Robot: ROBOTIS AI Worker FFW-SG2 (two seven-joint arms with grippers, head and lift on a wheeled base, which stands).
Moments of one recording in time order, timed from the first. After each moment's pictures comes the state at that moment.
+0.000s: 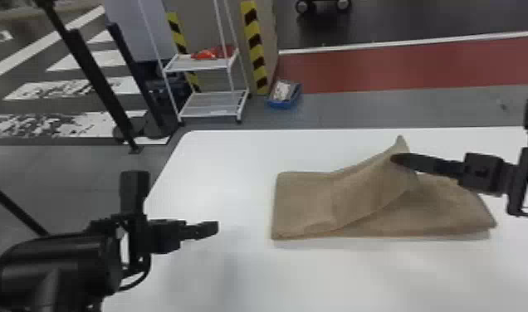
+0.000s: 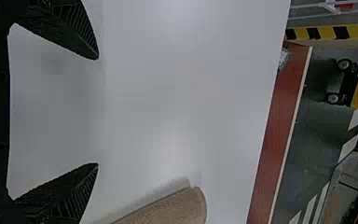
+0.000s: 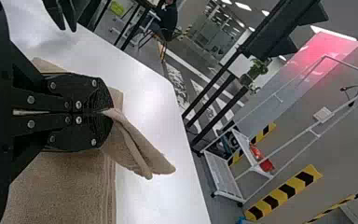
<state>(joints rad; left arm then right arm) 0.07 0.19 0.35 -1.98 -0.01 1.18 -0.62 -0.37 -0.15 -0.09 -1.49 -0.53 1.11 0.68</state>
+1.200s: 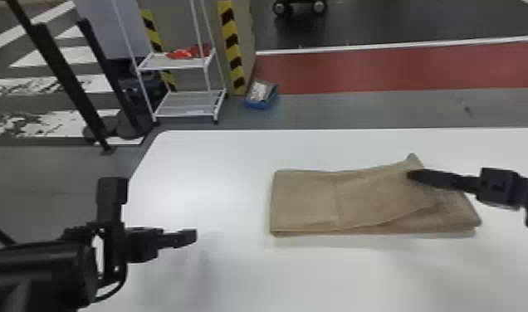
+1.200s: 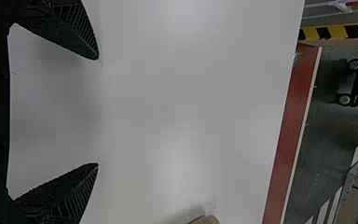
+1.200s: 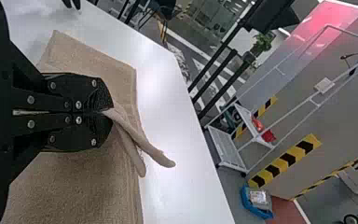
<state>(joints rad) 0.08 0.18 0.33 -1.95 -0.04 1.17 -0.61 -0.36 -0.29 -0.13 -1.43 -0.49 1.13 0.75</state>
